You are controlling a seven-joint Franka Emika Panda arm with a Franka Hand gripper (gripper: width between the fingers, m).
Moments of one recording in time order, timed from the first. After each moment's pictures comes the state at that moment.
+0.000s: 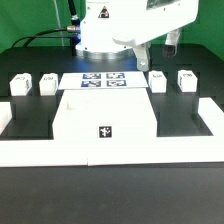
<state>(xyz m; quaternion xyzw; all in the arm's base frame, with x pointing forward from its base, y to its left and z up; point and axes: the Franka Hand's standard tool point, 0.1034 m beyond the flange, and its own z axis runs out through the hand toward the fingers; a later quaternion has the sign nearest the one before) 0.565 0.056 0.114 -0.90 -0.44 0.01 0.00</state>
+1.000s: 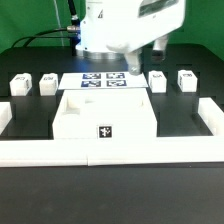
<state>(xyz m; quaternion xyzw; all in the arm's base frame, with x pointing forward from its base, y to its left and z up) 0.524 0.030 0.087 -0.86 -0.51 0.01 0.00</state>
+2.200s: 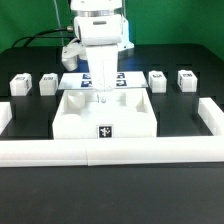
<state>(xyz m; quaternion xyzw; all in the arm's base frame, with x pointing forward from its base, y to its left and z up) 0.457 -0.030 0.015 -0.69 -0.73 -0.01 0.01</state>
